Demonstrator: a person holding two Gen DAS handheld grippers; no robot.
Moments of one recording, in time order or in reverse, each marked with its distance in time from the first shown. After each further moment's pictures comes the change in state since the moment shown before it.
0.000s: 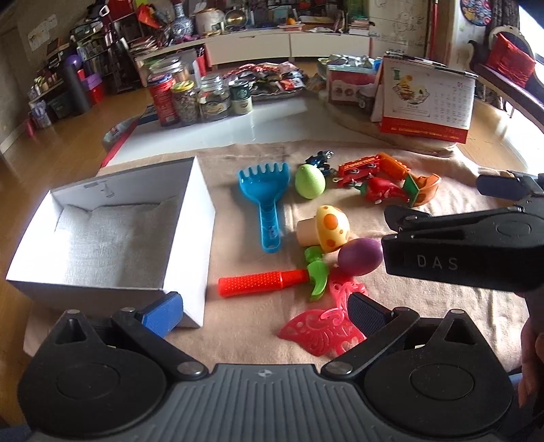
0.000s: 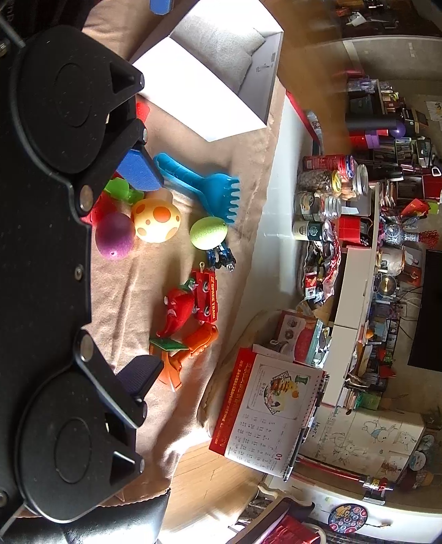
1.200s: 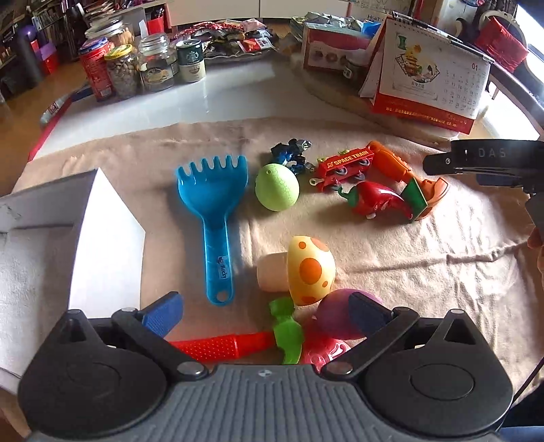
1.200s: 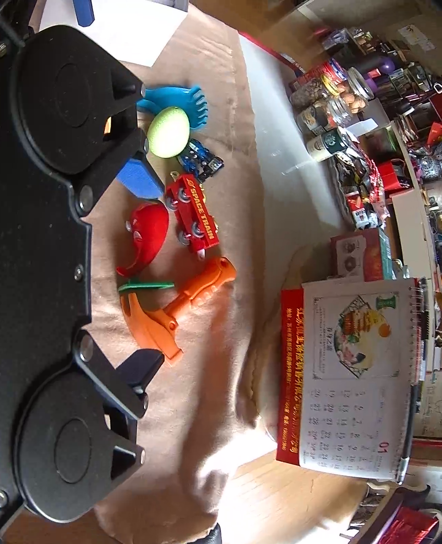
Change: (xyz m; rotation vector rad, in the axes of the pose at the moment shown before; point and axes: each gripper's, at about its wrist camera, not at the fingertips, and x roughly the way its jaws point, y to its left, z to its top) left arm 0.131 -0.008 0.080 -0.008 0.170 -0.152; right arm 0.150 -0.126 0.043 0.281 0.261 0.102
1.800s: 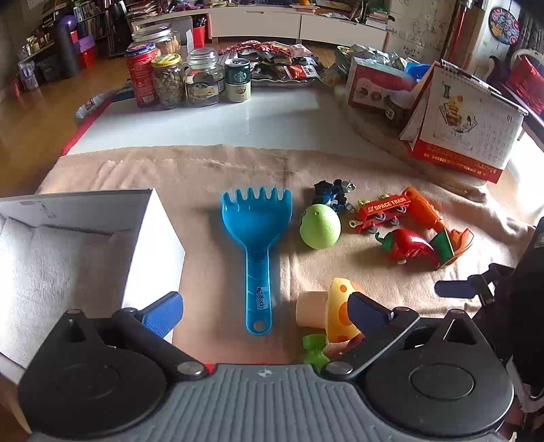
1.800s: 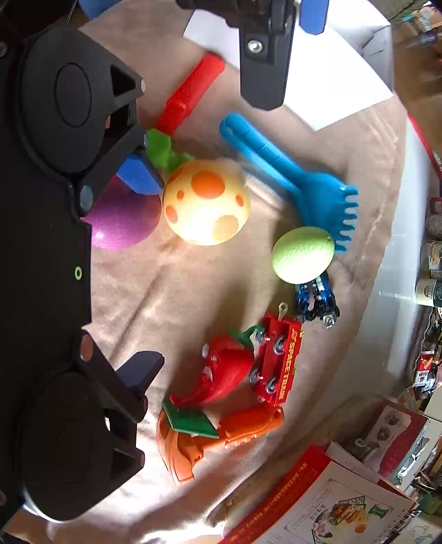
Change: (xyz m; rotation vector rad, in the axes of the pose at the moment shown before) left arm -0.010 0.027 0.013 -0.101 -0.061 0.065; right arm 0.032 0.108 -0.065 -0.515 0.192 0.005
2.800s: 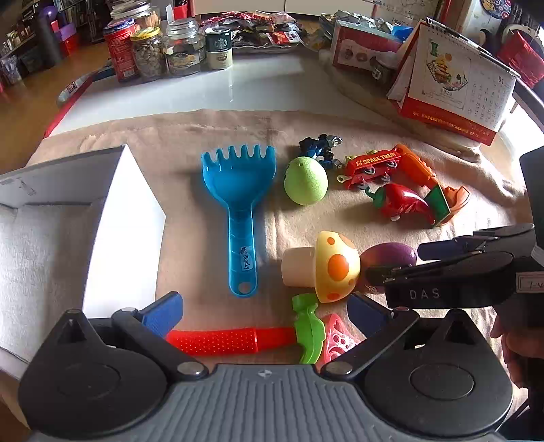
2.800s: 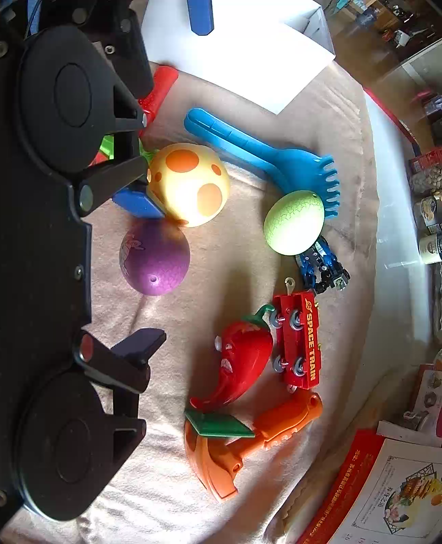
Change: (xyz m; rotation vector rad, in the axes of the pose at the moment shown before) left arm 0.014 -0.007 -0.022 0.034 0.083 -0.040; right arm 0.008 -0.038 0.000 0.233 0.009 0.168
